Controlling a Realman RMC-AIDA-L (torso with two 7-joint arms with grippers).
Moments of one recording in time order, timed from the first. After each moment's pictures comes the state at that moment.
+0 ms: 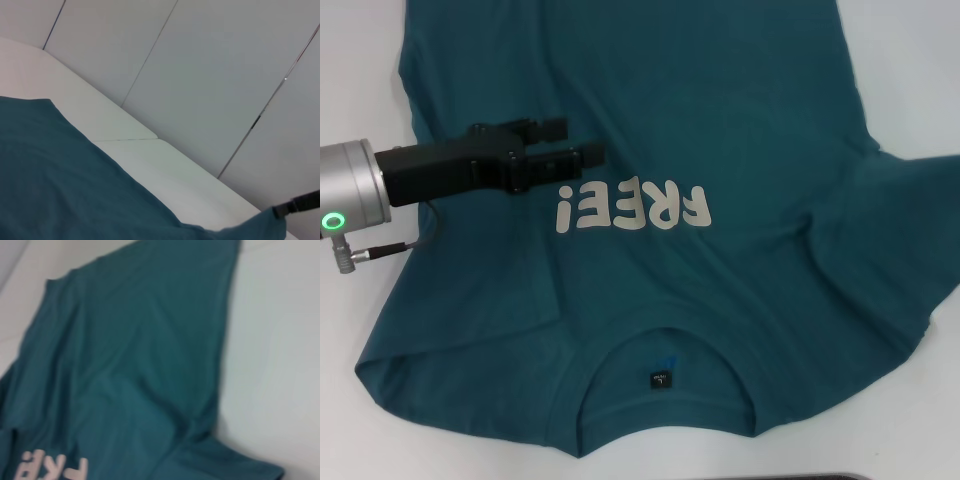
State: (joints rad) left arm -0.50 -2.16 -2.43 -0.71 -1.21 1.52 -1.64; right arm 0.38 1.99 -0.36 -1.09 -2.39 -1.70 2.20
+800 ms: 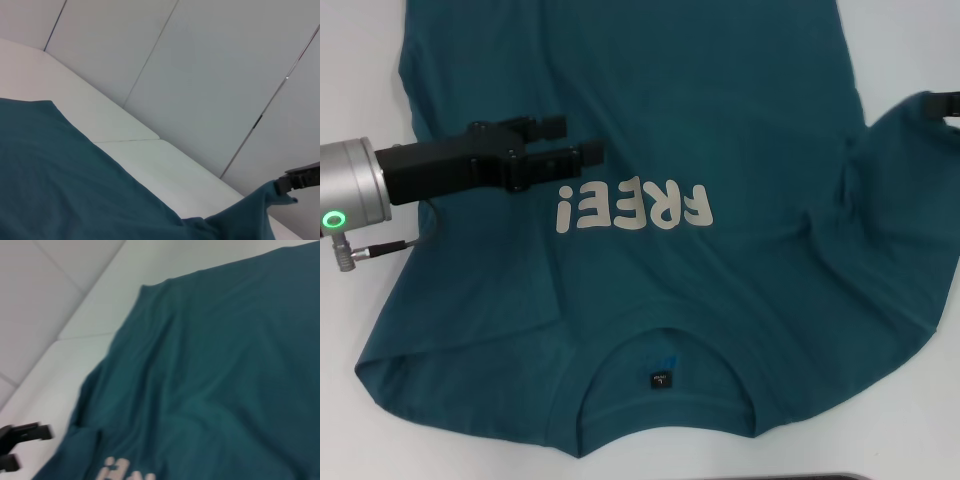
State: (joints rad) left arm -0.50 -2.16 -2.43 -0.71 -1.21 1.52 -1.64; right arm 0.48 2.03 -0.46 -1.14 -2.30 -1.76 2.21
